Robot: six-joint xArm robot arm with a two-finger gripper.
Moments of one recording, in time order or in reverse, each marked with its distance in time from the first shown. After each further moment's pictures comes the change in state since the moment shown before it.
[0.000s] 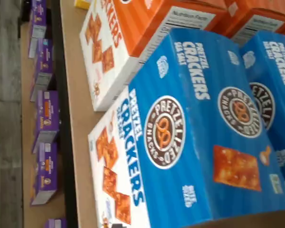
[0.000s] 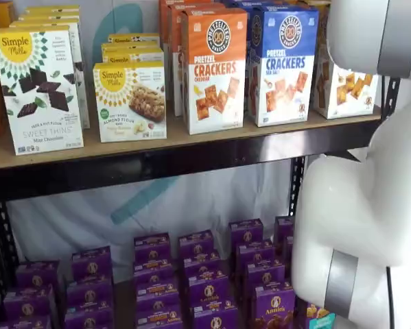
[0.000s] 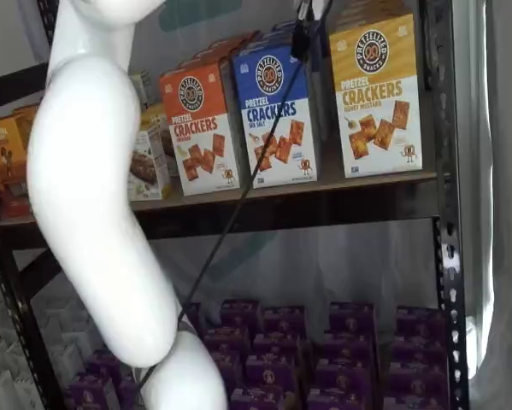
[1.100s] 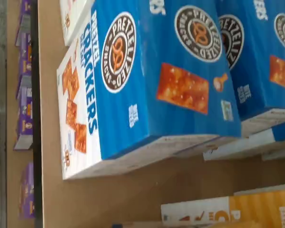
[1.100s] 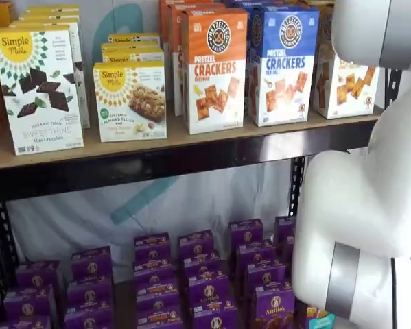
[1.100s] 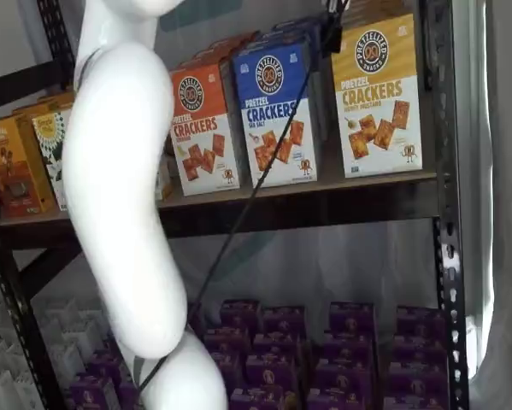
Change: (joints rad) arm 0.045 0.133 -0.140 -0.120 -0.086 -0.046
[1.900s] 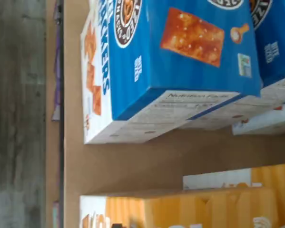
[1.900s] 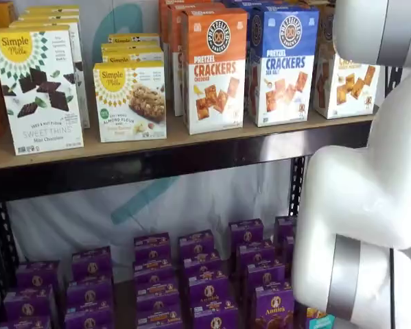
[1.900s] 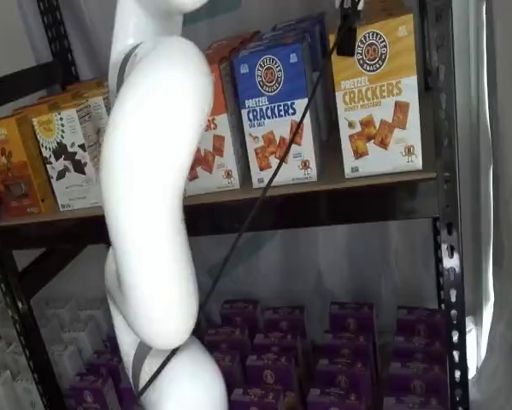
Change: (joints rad) arm 0.047 0.157 -0.212 -0.142 0.116 0.015
